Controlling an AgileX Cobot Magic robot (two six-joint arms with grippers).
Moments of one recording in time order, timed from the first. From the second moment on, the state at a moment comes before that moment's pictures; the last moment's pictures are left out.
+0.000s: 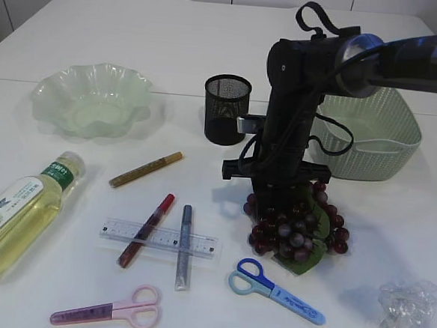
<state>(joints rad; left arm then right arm) -0.26 0.98 -1.11 -0.04 1.24 0.01 0.41 2.30 -1.80 0.13 1.23 0.26</state>
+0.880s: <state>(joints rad) -0.26 0.98 -1.11 -0.05 1.24 0.01 0.44 2.15 -1.84 0.16 1.22 0.26</state>
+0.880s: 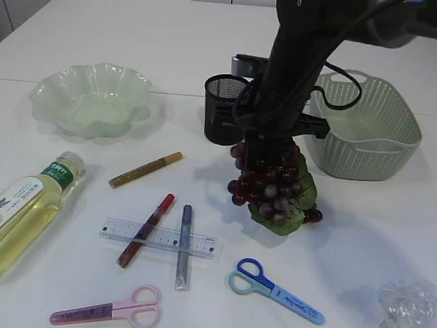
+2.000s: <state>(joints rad) -0.26 1.09 -1.11 -0.05 0.96 0.09 0.48 1.83 -1.84 0.32 1.25 0.17</state>
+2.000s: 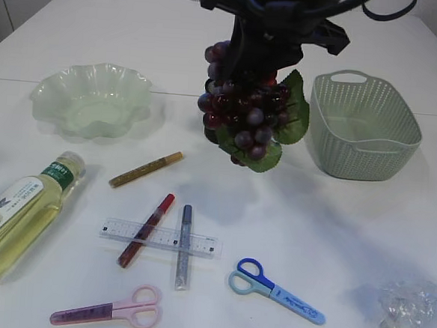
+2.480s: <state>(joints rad) -0.26 1.36 -1.11 -0.07 0.83 0.12 0.48 1.75 -1.84 0.58 1.25 0.08</state>
